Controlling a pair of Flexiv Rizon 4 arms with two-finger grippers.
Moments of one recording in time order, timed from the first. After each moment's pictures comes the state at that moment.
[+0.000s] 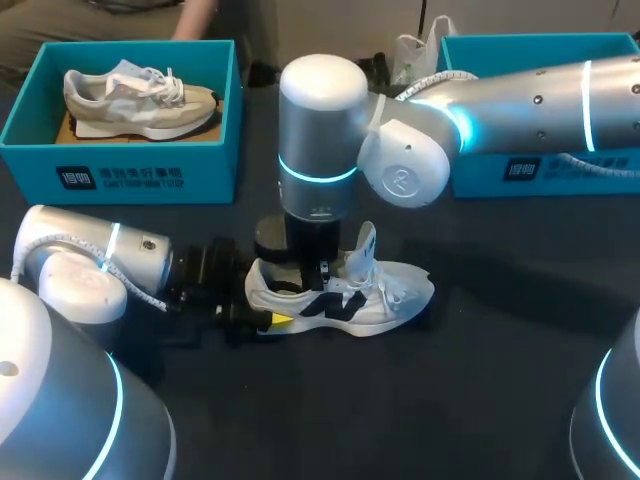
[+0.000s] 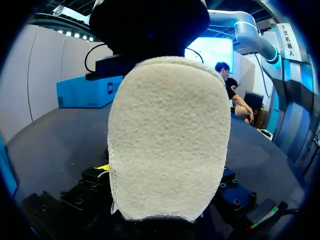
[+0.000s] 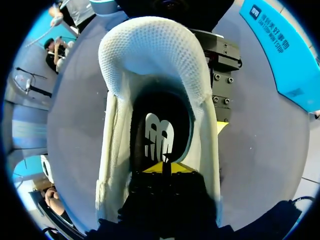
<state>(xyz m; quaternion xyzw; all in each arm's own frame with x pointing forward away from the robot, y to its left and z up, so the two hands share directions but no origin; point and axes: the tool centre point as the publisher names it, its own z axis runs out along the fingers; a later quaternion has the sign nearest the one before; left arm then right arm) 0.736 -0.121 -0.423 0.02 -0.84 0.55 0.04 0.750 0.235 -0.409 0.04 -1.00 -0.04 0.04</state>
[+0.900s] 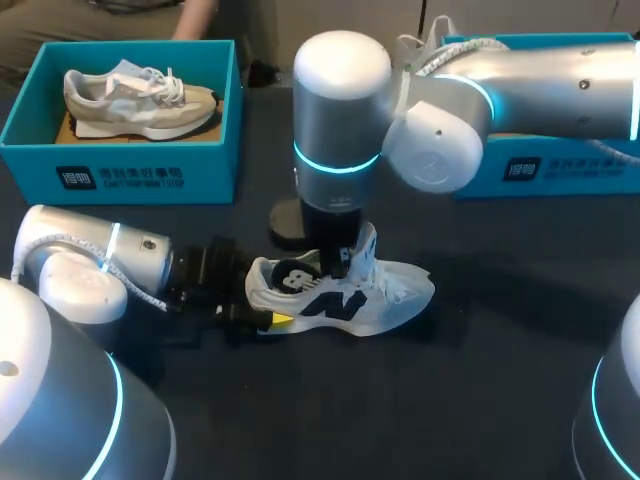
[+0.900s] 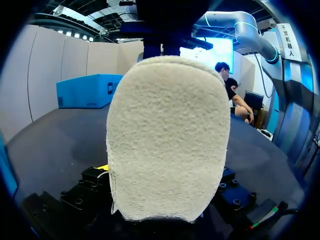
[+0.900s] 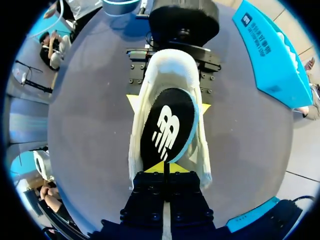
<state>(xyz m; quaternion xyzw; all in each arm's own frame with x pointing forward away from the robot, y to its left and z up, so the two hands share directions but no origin) 0.736 -0.122 -0.422 0.02 -0.84 0.55 0.04 0.752 0.205 -0.353 0.04 -1.00 -0.02 -0.02</state>
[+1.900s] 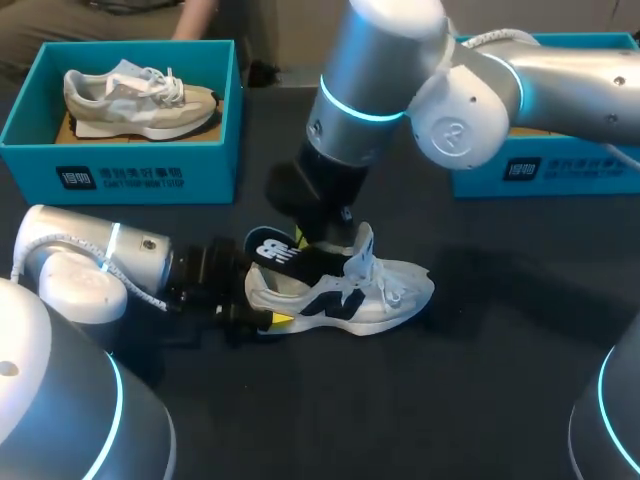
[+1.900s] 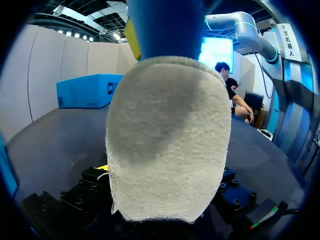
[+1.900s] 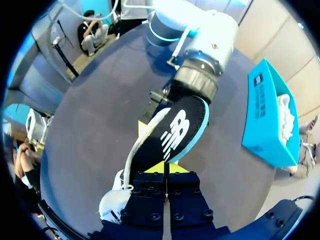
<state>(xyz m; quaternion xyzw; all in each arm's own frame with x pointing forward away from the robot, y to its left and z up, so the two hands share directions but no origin) 0.736 -0.121 -0.422 0.03 -0.84 0.55 0.04 0.771 0.248 -0.299 0.23 -0.96 -0.15 -0.02</state>
